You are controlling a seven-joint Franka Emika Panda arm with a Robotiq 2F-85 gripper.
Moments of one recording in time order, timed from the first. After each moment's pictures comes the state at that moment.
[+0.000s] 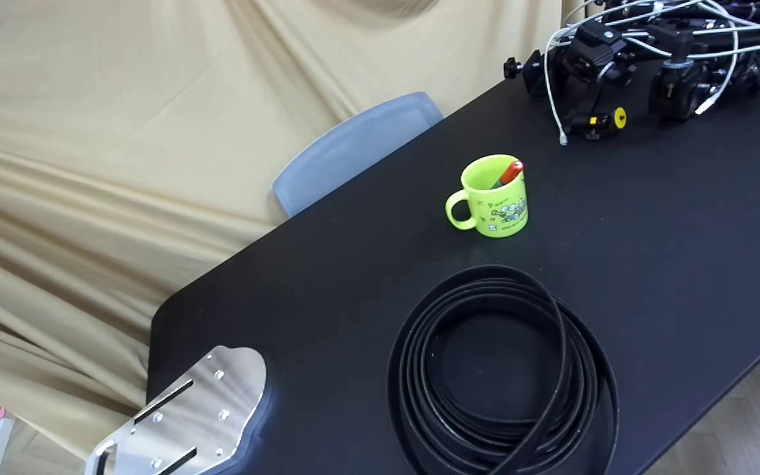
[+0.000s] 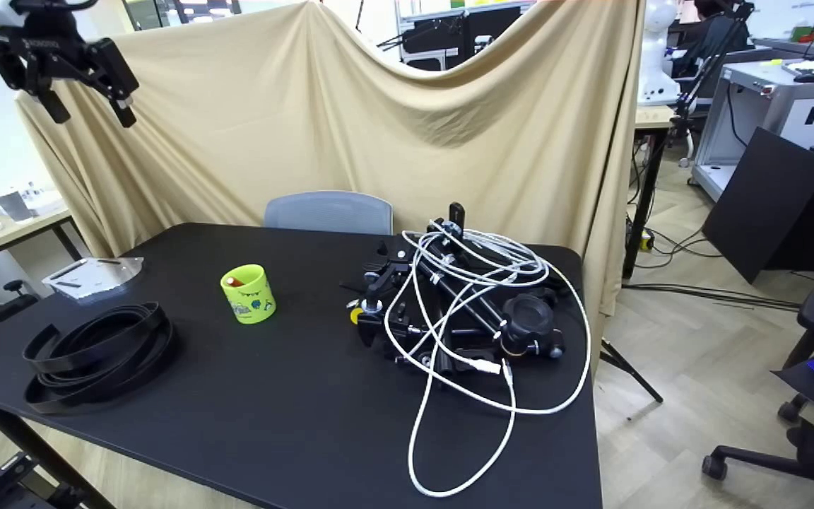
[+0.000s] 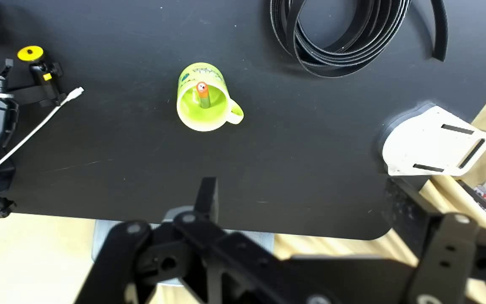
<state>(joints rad) 0.20 -0.45 0.02 -2.28 0.22 2.09 -0.17</state>
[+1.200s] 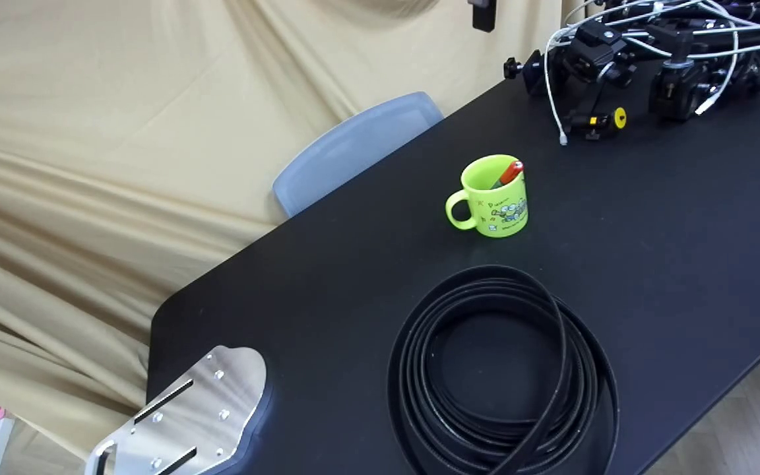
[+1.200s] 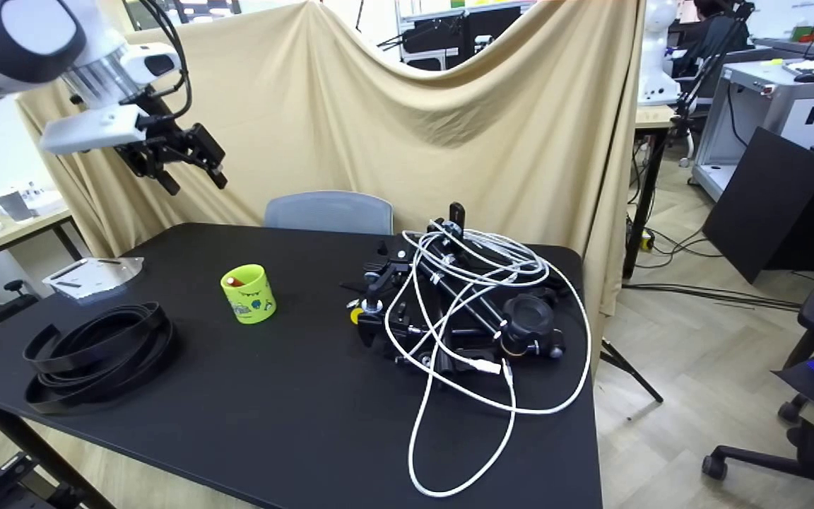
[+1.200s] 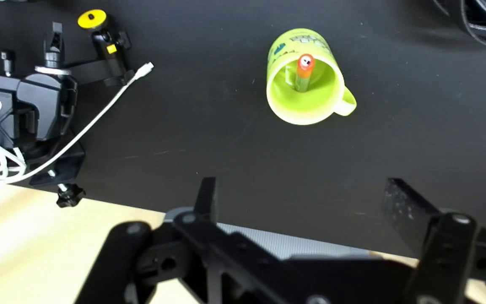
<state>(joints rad) 0.10 -0.18 0.12 -2.40 -0.06 2.56 0.00</state>
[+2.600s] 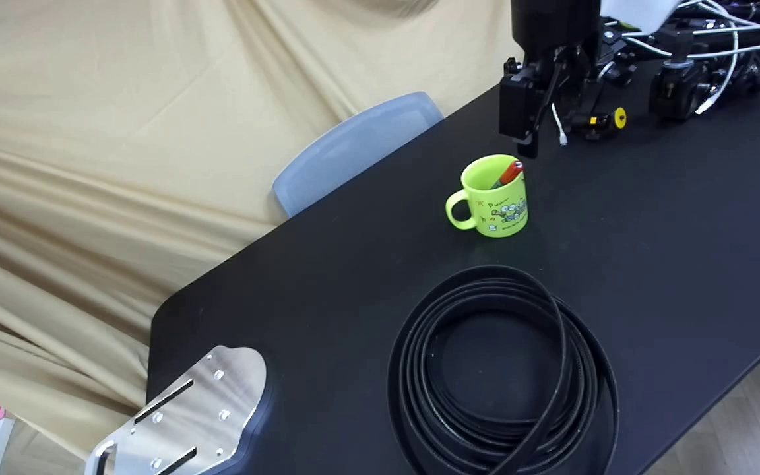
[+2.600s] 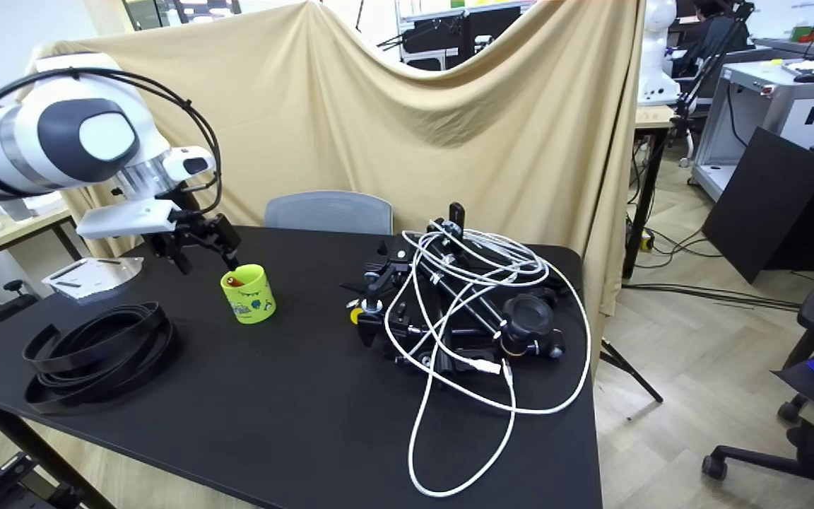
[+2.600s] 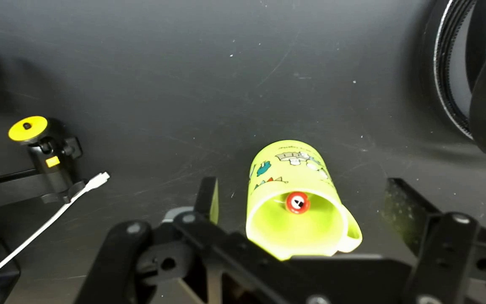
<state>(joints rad) 0.11 0.03 0.12 -2.46 -0.08 2.64 0.02</state>
